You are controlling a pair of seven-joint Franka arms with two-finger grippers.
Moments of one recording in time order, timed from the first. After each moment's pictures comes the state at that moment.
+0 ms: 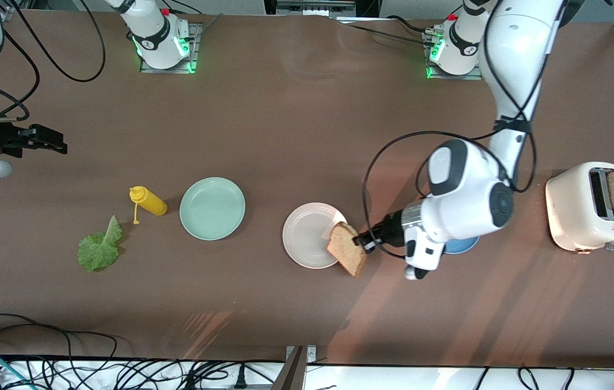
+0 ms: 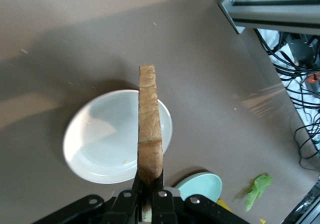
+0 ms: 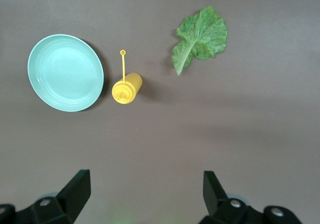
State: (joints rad) left arm -0.33 0.77 -0.11 -1.20 -0.57 2.18 -0.81; right arm 0.02 0.16 -0.04 -1.51 0.01 1.54 -0.11
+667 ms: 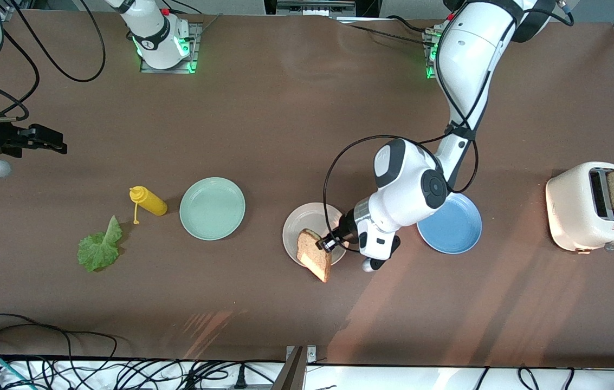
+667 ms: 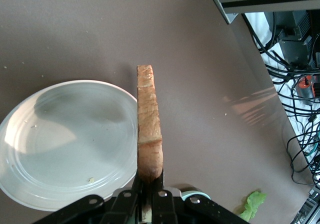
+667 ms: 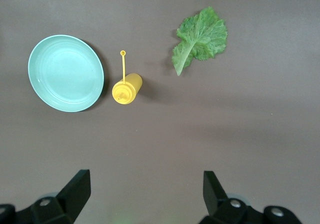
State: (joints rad) left arm -0.43 0.85 -0.10 -1.22 -0.57 2.41 -0.84; right arm 0.02 0.16 -0.04 -1.51 0.01 1.54 -0.11
